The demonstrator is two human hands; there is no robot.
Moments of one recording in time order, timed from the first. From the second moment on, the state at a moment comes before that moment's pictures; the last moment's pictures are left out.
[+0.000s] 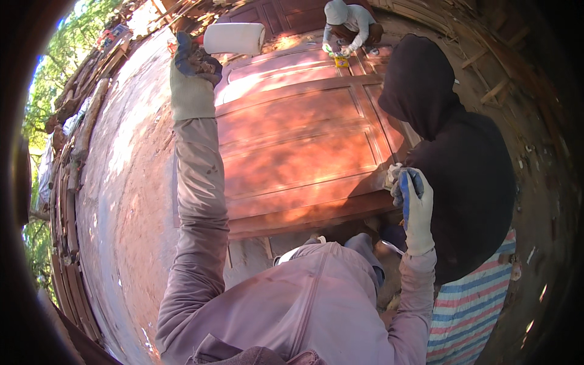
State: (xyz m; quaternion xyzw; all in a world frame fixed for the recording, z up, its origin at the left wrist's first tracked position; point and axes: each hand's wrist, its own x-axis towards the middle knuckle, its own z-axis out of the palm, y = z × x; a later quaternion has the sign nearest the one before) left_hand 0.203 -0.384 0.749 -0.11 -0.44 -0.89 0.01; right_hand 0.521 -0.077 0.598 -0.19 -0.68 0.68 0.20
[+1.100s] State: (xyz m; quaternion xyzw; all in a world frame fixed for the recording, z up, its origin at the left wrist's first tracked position) left_hand 0.438 -0.283 0.694 -0.65 -0.66 -0.37 -0.03; right_hand 0.575 -0.078 0.695 0.28 -0.83 -0.25 0.40
